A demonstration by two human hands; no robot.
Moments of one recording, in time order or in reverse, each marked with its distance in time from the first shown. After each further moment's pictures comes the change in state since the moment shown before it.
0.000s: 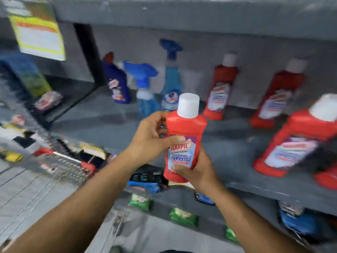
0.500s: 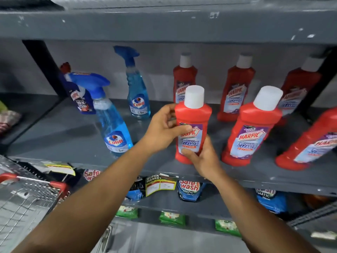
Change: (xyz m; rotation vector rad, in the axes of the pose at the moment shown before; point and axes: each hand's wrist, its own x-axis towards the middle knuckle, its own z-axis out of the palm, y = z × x) left_hand 0.065 -0.013 0.099 -0.107 -0.193 0.058; right_hand 0.020 0.028 -0.103 -0.149 0.257 -0.173
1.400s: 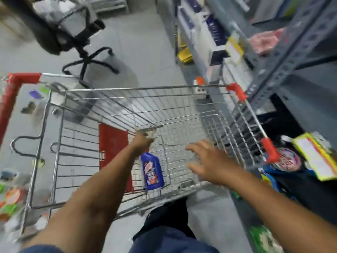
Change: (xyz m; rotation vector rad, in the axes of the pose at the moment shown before) left_hand -0.536 -0.130 -0.447 0.178 1.268 -1.229; right_hand -0.156 -0.082 0.526 -0.577 -1.649 -0.608
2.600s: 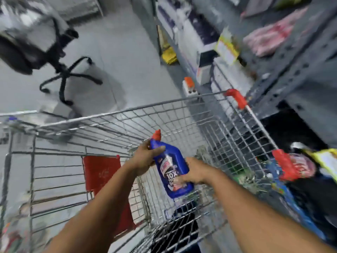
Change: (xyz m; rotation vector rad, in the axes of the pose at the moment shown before) left_hand 0.034 0.046 0.013 -0.559 -0.267 0.070; right_hand 0.119 0.059 0.069 0.608 -0.262 0.404
